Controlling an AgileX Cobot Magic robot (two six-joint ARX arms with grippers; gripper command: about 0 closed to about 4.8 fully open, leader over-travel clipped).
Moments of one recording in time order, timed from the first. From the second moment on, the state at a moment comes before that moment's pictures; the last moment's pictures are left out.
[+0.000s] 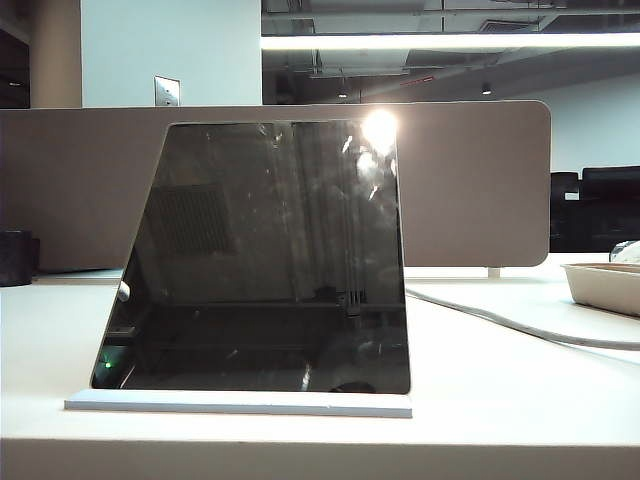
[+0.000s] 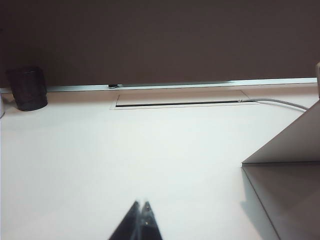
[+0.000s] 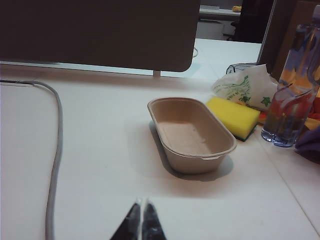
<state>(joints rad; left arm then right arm) -0.06 0.00 0.01 0.03 0.02 0.00 0.00 0.00 0.00 -0.02 0.02 -0.03</state>
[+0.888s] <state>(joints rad) -0.06 0.00 0.01 0.03 0.02 0.00 0.16 0.00 0.00 -0.02 0.03 -0.03</state>
